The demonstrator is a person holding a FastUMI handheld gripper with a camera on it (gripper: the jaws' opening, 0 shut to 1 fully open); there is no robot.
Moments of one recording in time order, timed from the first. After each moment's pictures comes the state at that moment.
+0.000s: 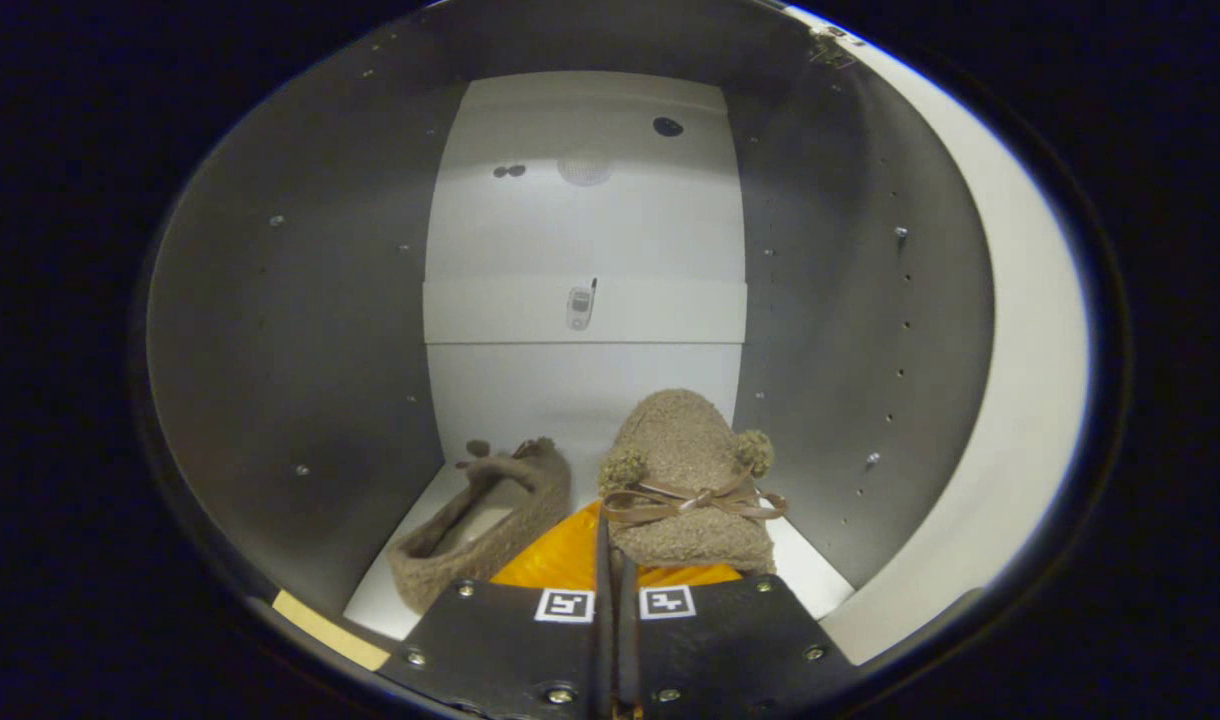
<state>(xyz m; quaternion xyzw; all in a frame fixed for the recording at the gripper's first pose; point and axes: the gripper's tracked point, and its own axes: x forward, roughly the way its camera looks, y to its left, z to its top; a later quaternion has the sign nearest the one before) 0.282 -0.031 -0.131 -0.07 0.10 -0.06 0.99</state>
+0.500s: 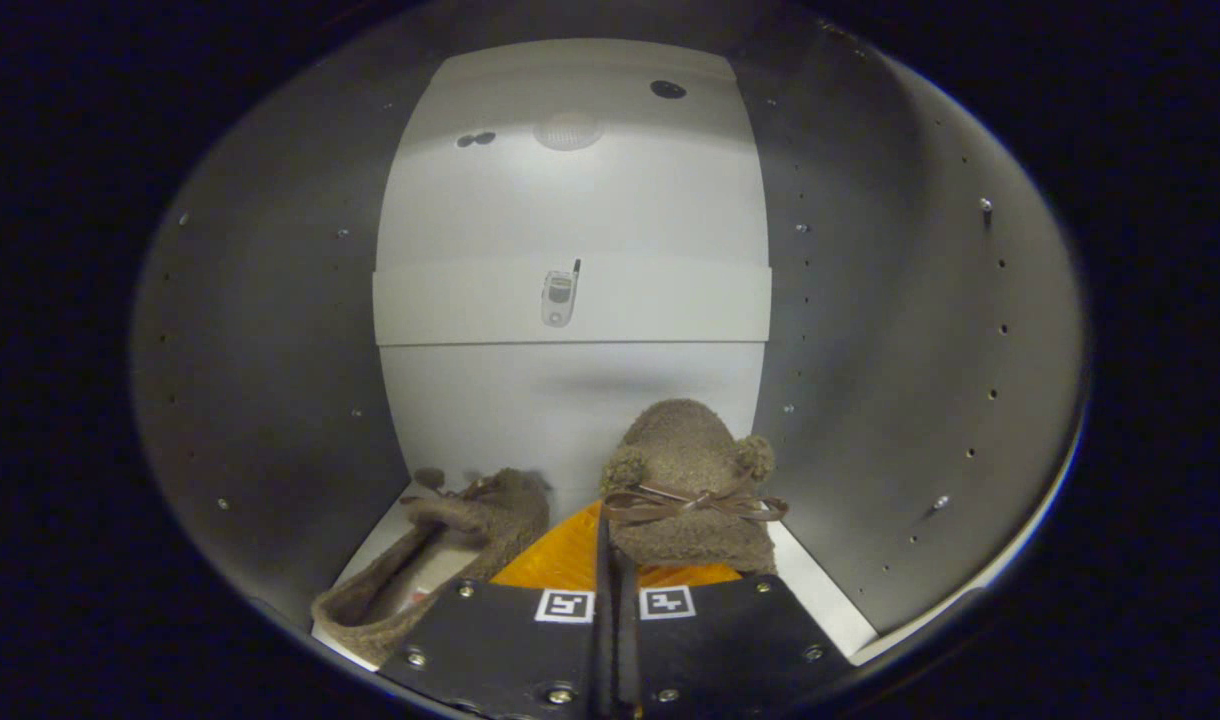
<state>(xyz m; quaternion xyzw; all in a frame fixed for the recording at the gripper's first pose) 0.348 -0.046 -0.142 -0.07 0.12 -0.06 0.99</state>
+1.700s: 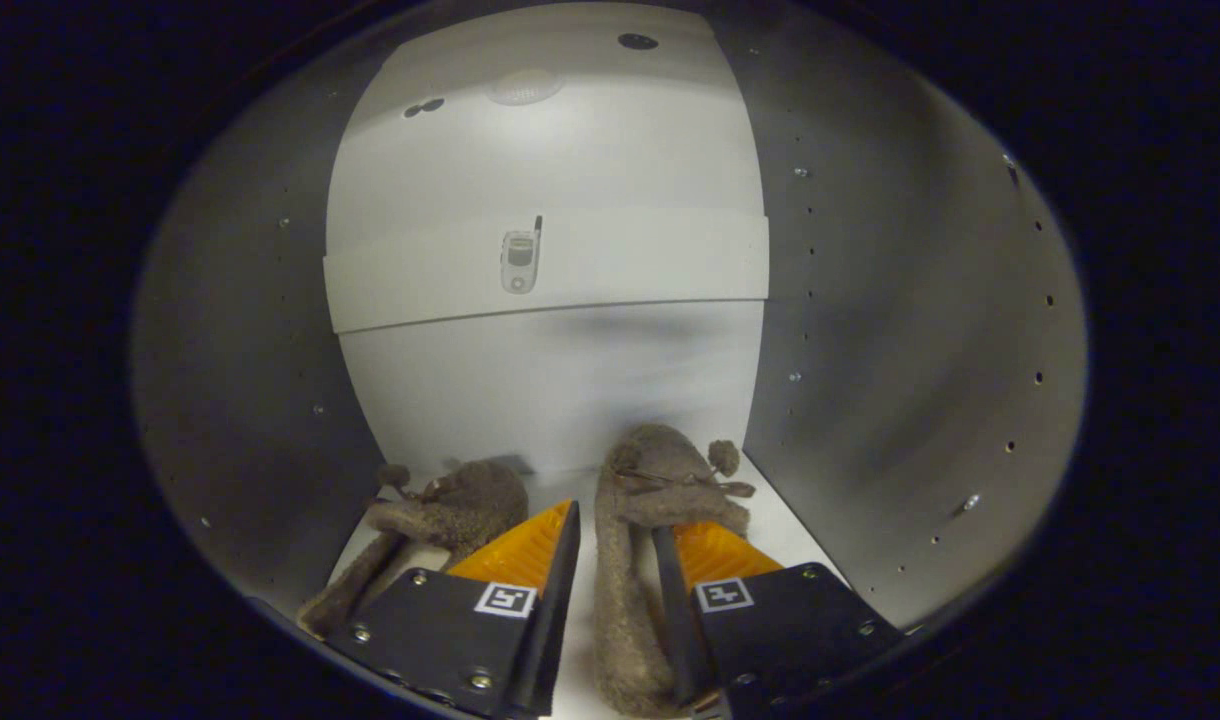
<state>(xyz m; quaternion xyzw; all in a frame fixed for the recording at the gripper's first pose) 0.349 -0.072 -0.157 -0.05 0.18 -0.07 0.98</state>
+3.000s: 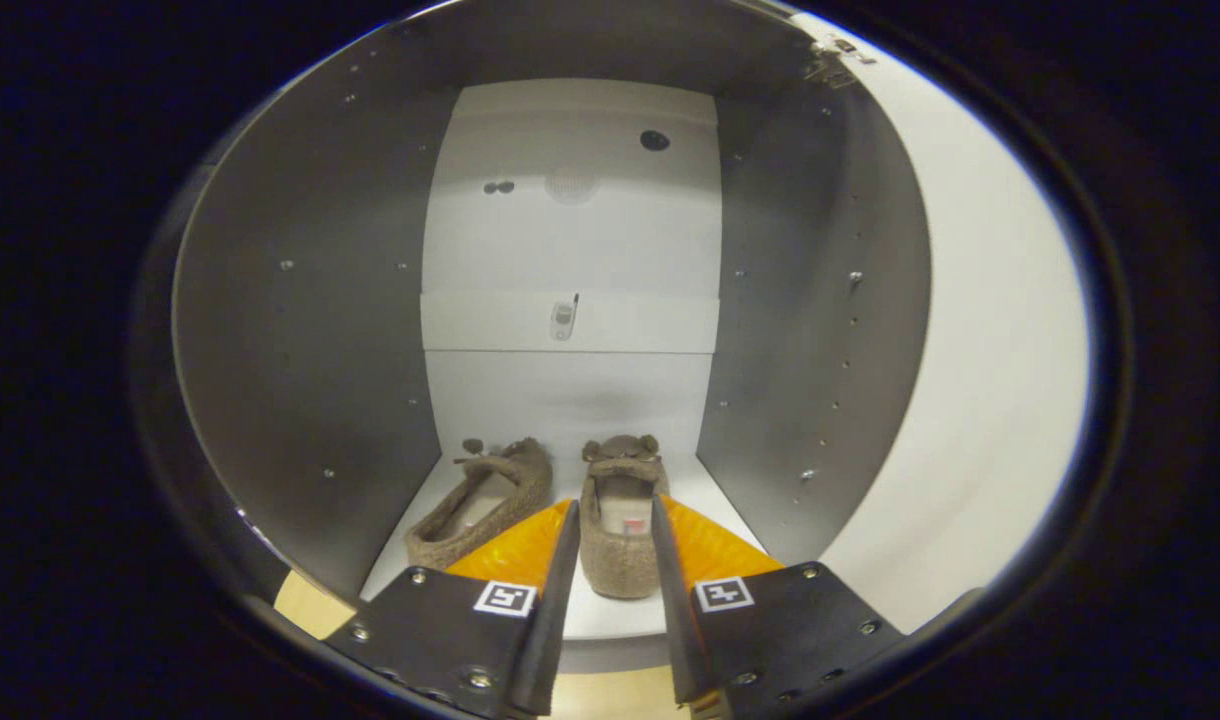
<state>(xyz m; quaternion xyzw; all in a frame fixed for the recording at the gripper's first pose) 0.165 -0.037 -0.068 -0.08 0.12 -0.07 0.99</state>
